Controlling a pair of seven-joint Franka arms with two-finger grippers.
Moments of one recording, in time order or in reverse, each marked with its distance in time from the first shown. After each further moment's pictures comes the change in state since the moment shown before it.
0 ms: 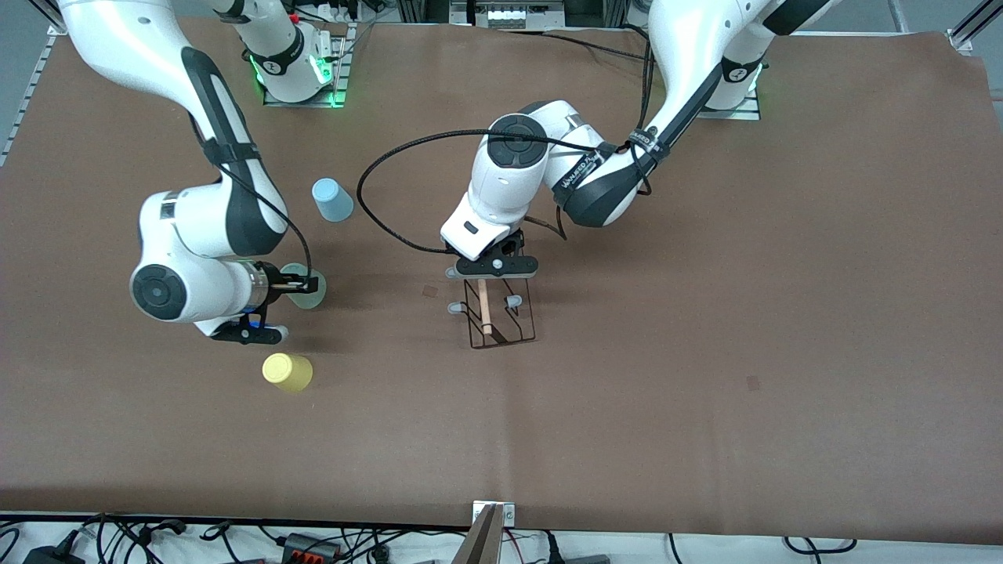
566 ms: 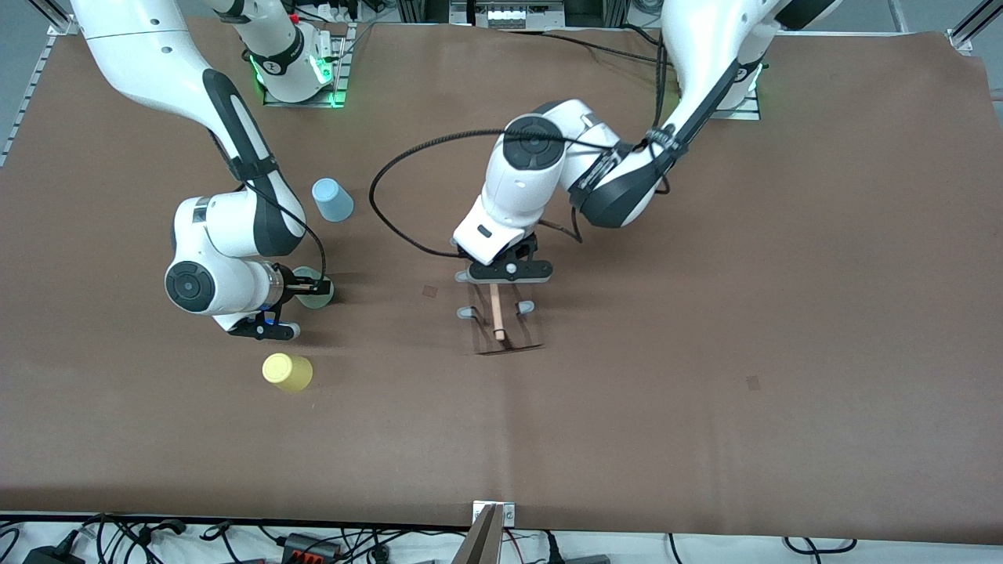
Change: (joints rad) left arm 0.034 -0.008 -0.004 -0.014 0.000 0.001 0.037; right arm 0.000 0.033 0.000 -0.222 -0.008 0.257 0.000
